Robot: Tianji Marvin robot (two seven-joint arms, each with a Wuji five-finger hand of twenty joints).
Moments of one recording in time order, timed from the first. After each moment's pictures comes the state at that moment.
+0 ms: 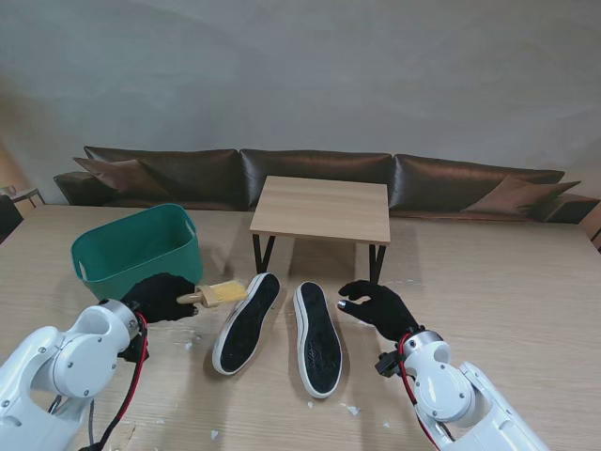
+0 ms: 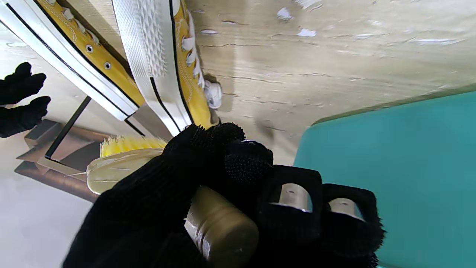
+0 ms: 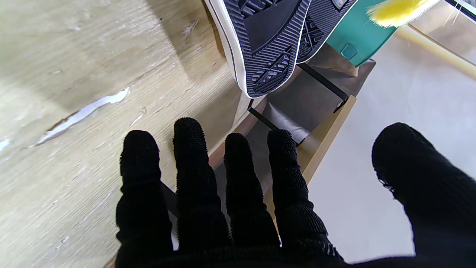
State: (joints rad) left arm 1.65 -1.03 -1.44 -1.77 0.77 -0.01 -0.33; right arm -1.55 -1.16 1.15 -1.48 -0.29 -0.08 -0.11; left_hand 0.94 -0.47 0.67 -0.26 0.87 0.24 0.90 0.71 1.30 0.18 0.89 1.10 1.21 0.25 1.50 0.88 0.82 0.36 1.76 0.78; right_hand 0.24 -0.44 0.90 -0.11 0.56 0.06 0.53 0.50 0.64 0.15 0.46 0.47 0.73 0.26 0.34 0.43 0.43 0.37 0.76 0.67
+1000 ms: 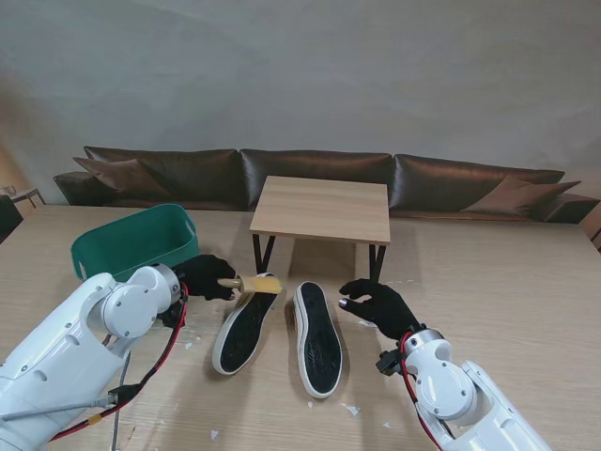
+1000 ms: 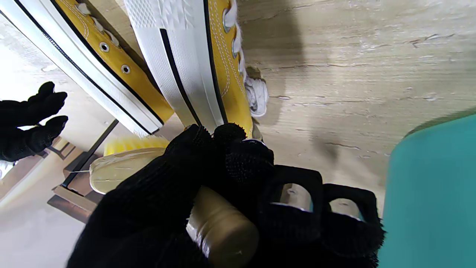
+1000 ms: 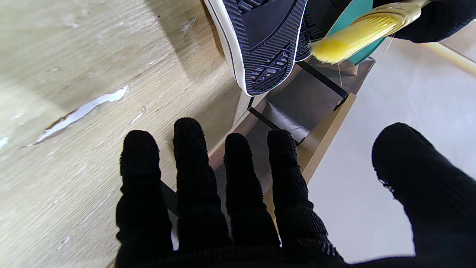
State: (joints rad) left arm 1.25 -1.02 -1.12 -1.43 0.62 -0.08 -0.41; right arm -1.55 -1.16 1.16 -1.49 -0.27 -0.08 -0.10; left_hand 0.96 -0.46 0.65 -0.26 0.87 0.25 0.88 0.71 1.30 0.19 0.88 1.10 1.21 0.25 1.50 0.88 0.82 0.36 1.76 0.79; right_hand 0.24 -0.44 0.90 -0.11 0.56 0.06 0.53 0.50 0.64 0.15 0.46 0.47 0.73 0.26 0.34 0.43 0.43 0.37 0.76 0.67
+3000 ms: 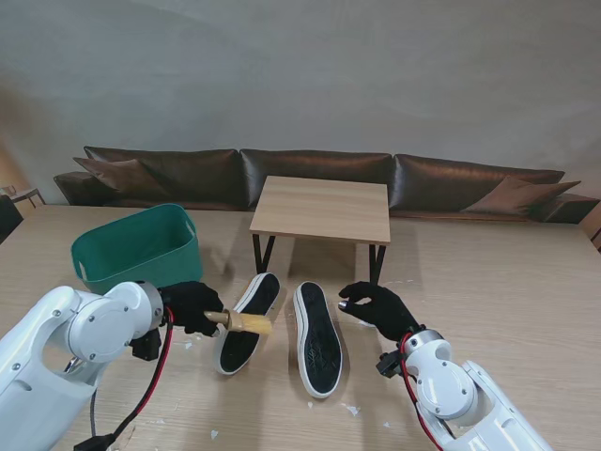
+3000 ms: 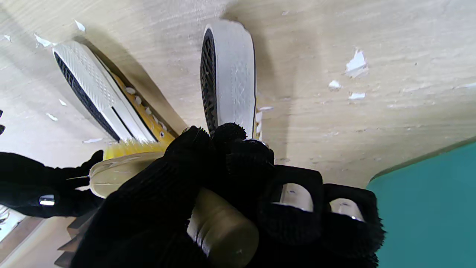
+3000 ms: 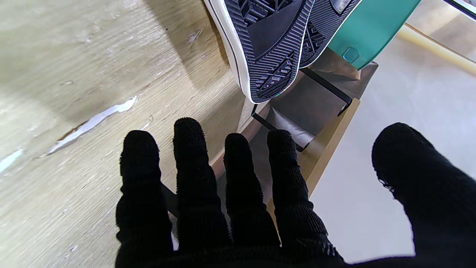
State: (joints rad) left arm 1.49 -0.96 -1.30 -1.85 0.72 0.03 -0.78; right arm -1.55 -1.16 1.16 -1.49 -0.26 -0.06 -0.07; left_hand 0.97 -0.44 0.61 -0.26 0.87 0.25 0.86 0.70 1.30 0.19 0.87 1.11 1.21 0.26 1.50 0.88 0.82 0.36 1.76 0.79; right_hand 0.24 -0.44 0.90 -0.11 0.56 0.06 0.53 0.50 0.64 0.15 0.46 0.47 0.73 0.26 0.34 0.43 0.43 0.37 0.76 0.67
